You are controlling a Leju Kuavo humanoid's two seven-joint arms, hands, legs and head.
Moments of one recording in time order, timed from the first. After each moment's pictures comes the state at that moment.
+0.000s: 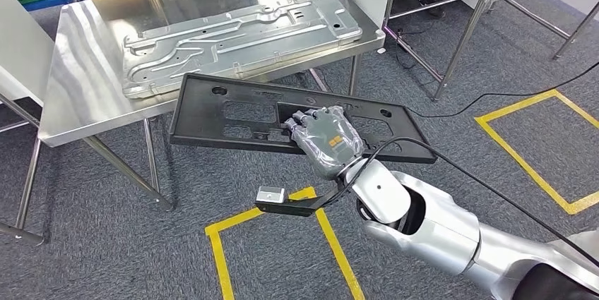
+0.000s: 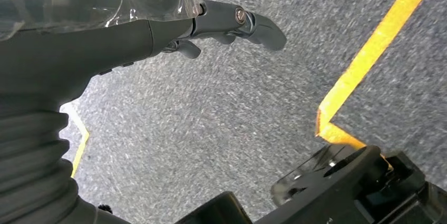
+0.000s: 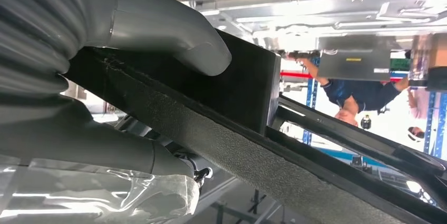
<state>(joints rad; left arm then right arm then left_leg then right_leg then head) -0.18 0.01 -1.11 -0.24 0.39 0.30 0.10 -0.79 -0.36 1.04 -1.75 0.95 0.09 0.47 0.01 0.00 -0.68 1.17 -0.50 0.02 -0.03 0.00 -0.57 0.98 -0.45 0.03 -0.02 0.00</state>
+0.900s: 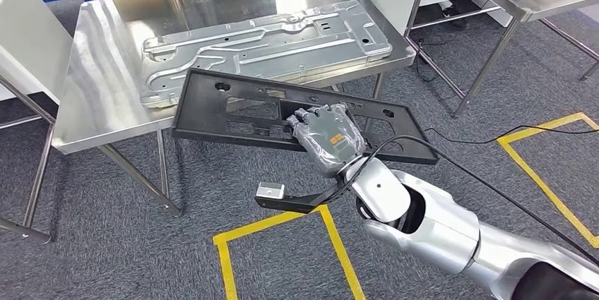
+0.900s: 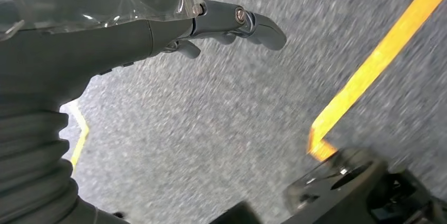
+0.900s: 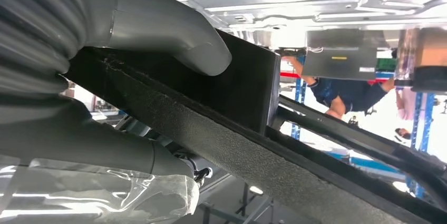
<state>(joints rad) -0.17 0.01 -1.10 -0.24 0.38 0.30 0.10 -0.78 -0.36 1.04 -1.76 0.95 0.10 0.47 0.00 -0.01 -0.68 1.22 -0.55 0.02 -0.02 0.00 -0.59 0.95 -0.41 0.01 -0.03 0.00</state>
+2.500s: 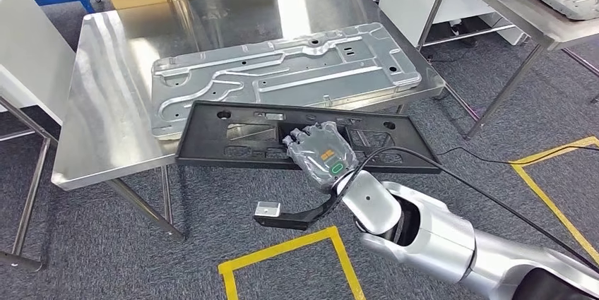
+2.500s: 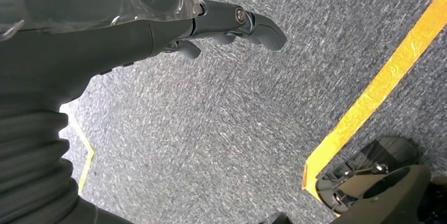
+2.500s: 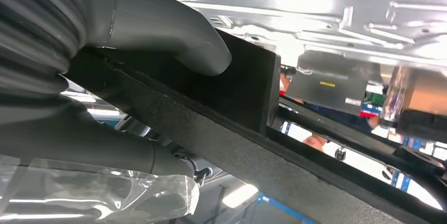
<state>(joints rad) -0.15 0.03 -1.10 -0.24 0.35 0.28 0.11 -0.76 -0.37 1.07 -1.78 0.98 0.24 0.51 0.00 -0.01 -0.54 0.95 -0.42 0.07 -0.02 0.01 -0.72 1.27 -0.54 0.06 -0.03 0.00</state>
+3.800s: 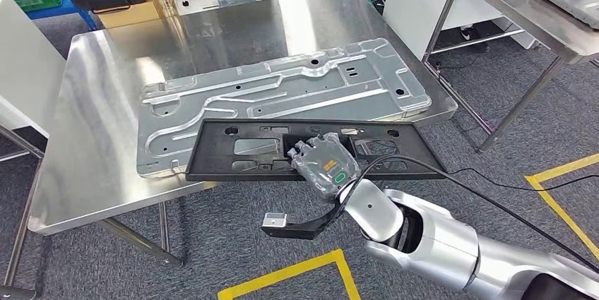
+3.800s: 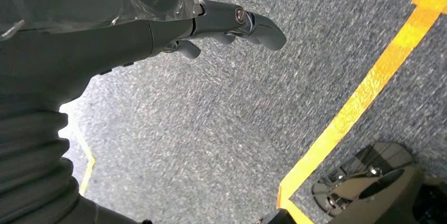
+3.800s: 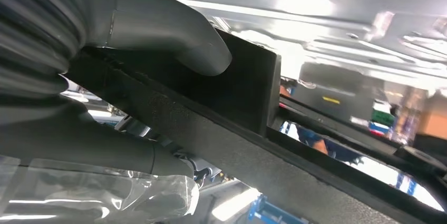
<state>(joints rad) -0.14 0.02 -1.10 -0.24 0.35 0.28 0.11 -0.74 -0.39 1.09 -1.78 0.99 0.27 0.50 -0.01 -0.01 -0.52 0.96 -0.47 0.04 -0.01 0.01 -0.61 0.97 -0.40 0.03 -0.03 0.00</state>
